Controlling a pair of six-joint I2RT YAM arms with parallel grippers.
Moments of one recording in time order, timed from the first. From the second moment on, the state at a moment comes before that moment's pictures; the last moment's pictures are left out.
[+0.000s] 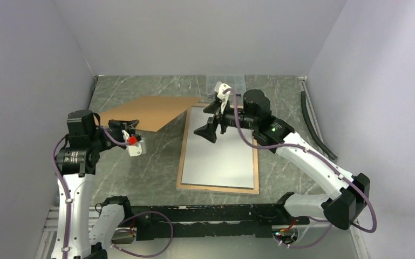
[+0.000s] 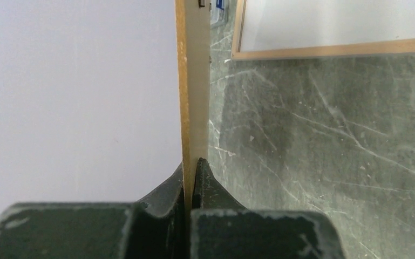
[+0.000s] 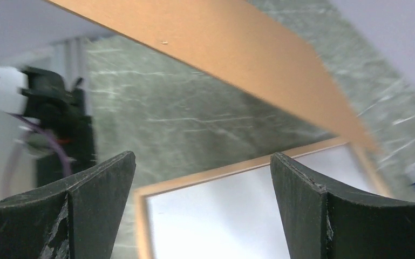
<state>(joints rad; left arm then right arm) 0.07 0.79 1.08 -0.86 0.80 1.52 0.69 1.23 1.16 -0.14 -0.55 0.03</state>
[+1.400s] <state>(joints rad) 0.07 0.69 1.03 -0.33 0.82 1.33 0.89 1.48 1.16 0.15 -0.23 -0.45</state>
